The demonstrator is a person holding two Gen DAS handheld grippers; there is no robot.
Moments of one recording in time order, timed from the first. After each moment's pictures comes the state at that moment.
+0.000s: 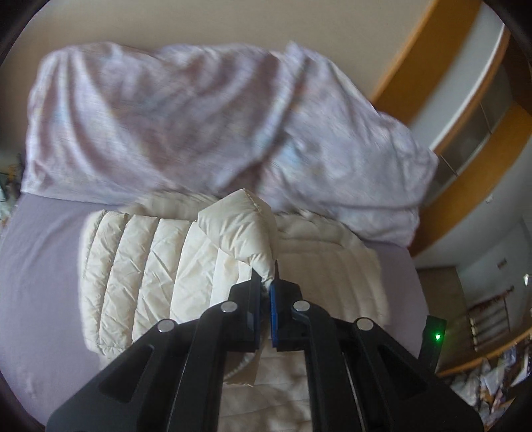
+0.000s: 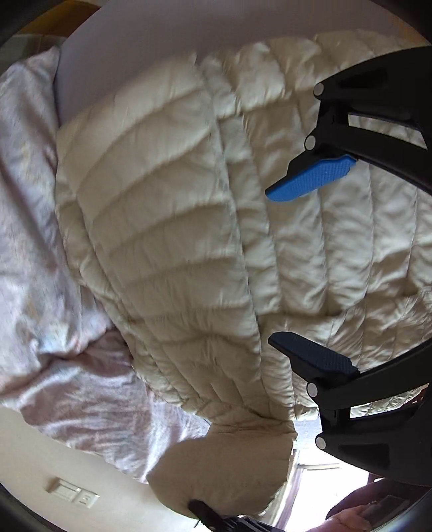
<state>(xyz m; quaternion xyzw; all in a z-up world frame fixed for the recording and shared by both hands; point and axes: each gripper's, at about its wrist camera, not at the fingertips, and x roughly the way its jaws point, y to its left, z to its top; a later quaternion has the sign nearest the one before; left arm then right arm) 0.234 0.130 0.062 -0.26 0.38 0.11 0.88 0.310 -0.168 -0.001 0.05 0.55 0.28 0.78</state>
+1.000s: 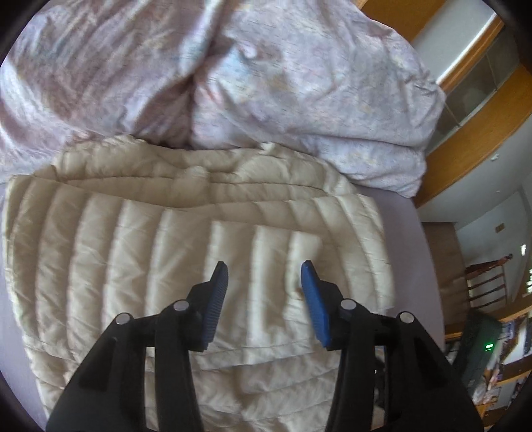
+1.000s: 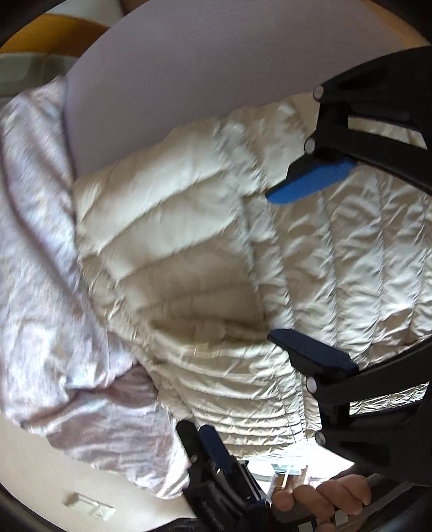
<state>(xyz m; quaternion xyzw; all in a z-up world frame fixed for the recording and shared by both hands) 0.328 0.068 -0.021 -0.25 0.47 0.08 0.84 0.332 -0.205 0.010 0.04 0.53 0.26 0.81</state>
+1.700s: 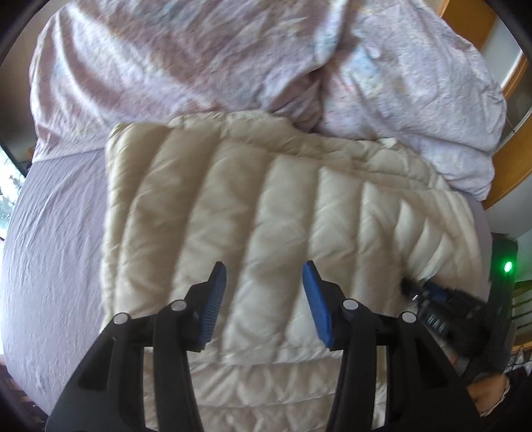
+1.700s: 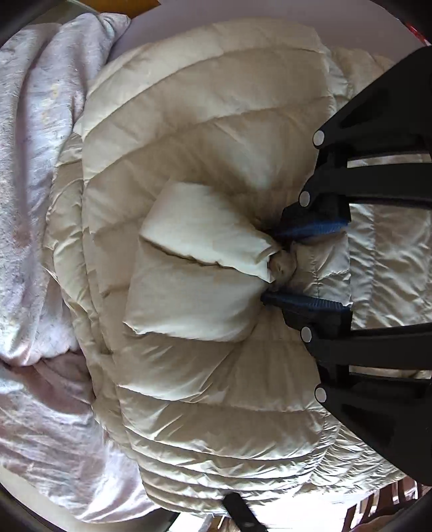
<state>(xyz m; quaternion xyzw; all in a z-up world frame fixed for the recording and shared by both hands) 0.255 0.150 -0.058 -0.21 0.50 0.20 0.82 0.364 -0.084 -0.035 -0.12 0.54 0.25 0.79</state>
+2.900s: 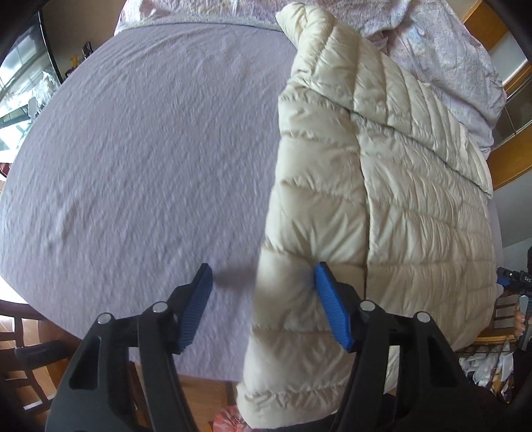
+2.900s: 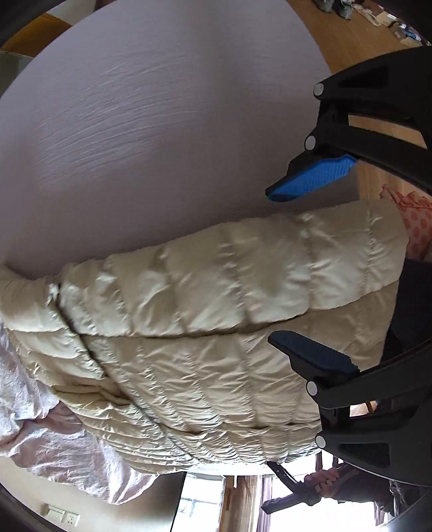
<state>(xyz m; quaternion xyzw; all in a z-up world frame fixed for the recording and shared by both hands) -0.006 0.167 -0.113 -0.28 0.53 0.19 0.78 0.293 -0.352 -0.034 0.00 0.65 0.26 0.71</state>
